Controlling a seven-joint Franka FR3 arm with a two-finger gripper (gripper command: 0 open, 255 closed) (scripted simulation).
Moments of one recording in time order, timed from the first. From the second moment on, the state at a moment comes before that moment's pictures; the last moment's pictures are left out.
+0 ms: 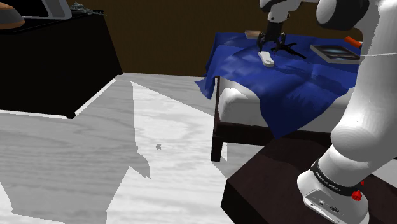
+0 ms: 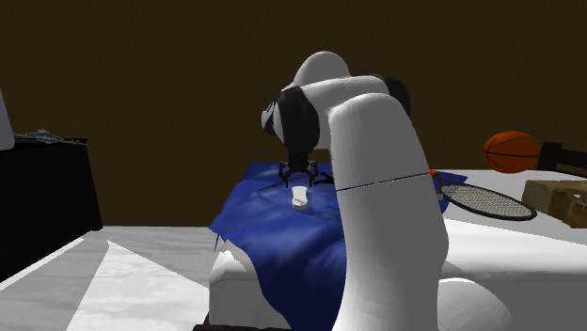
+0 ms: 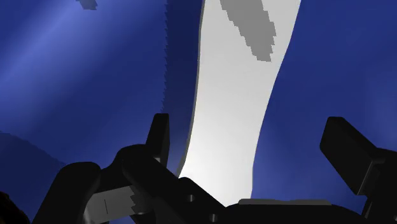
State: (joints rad) arm -0.31 0.42 -0.37 -1.44 0.13 1.84 0.03
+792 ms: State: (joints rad) arm -0.32 0.47 -0.37 -1.47 0.15 1.92 0.03
